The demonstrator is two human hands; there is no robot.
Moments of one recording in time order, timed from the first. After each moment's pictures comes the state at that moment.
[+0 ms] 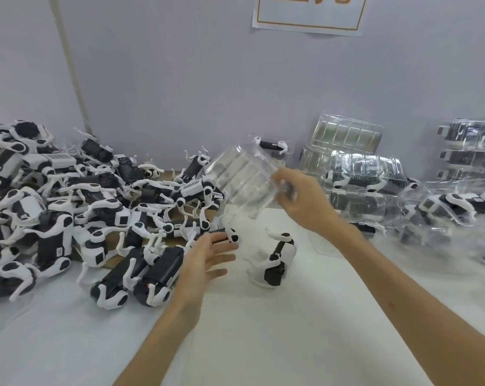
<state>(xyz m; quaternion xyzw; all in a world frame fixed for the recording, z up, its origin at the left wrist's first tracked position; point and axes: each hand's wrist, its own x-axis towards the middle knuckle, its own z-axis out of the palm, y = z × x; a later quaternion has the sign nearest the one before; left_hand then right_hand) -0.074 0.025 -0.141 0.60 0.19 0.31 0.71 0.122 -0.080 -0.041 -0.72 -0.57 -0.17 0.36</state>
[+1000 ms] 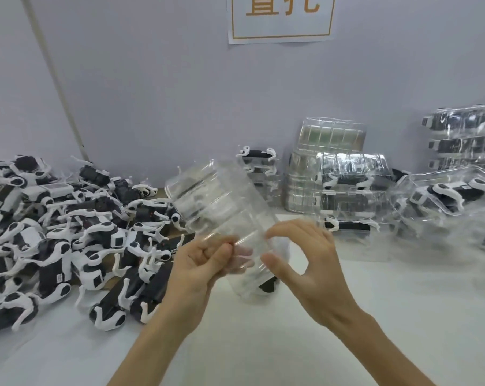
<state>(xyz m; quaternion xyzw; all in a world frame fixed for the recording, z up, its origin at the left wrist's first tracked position) -0.083 0.003 -0.097 0.59 -0.03 0.34 0.73 0.026 -0.153 -0.079 -0.69 -0.50 -0.19 0.48</state>
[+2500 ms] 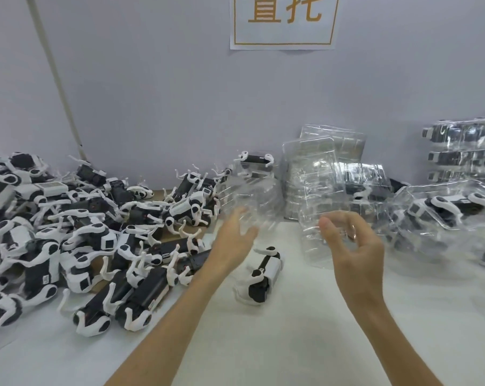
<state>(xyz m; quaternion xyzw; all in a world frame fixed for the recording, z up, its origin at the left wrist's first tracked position) 0.024 0.016 -0.086 0.83 0.18 0.27 0.45 0.084 -0.176 -0.077 -0.64 -0.34 -0.20 0.66</state>
